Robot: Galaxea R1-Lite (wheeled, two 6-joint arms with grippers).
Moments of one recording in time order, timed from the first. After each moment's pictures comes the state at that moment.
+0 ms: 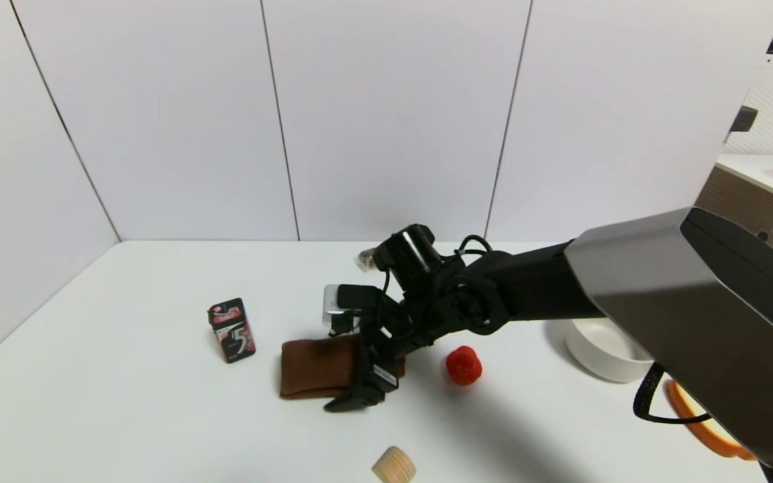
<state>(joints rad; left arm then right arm) -0.01 0.00 0.00 0.00 -0.02 0.04 0.73 2.31 -1.63 0.14 0.60 -0.77</state>
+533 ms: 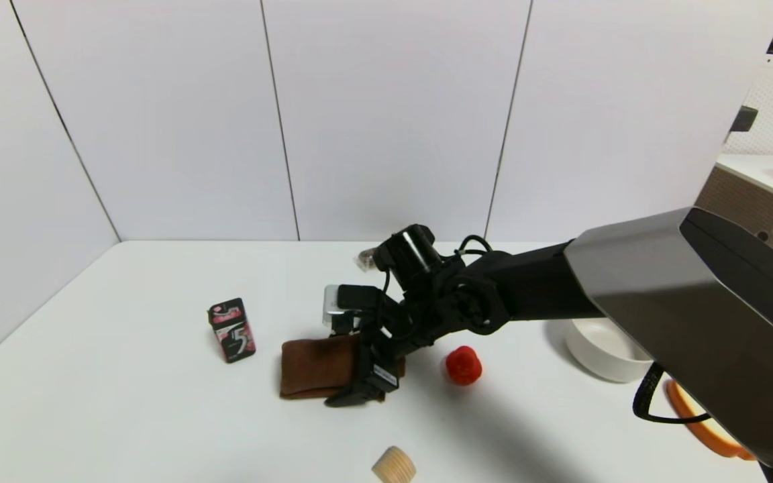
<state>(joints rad) -0.01 0.00 0.00 0.00 -0.02 0.04 0.72 2.31 -1.63 0.15 0.60 -0.77</state>
